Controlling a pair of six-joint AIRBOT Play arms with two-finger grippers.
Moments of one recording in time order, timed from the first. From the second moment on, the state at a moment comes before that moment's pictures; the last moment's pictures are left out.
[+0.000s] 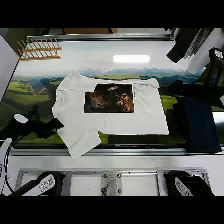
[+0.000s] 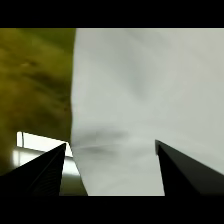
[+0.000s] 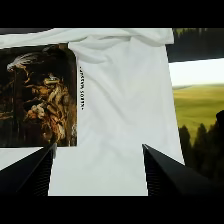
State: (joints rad) left arm 0.35 -1.21 0.62 1.12 -0.96 -1.46; right arm 0.00 -0.89 1.11 -1.32 1.00 1.65
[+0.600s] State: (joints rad) left arm 0.25 -1.19 0.59 1.10 -0.89 -1.46; right arm -0.05 -0.88 1.05 -1.32 1.11 1.65
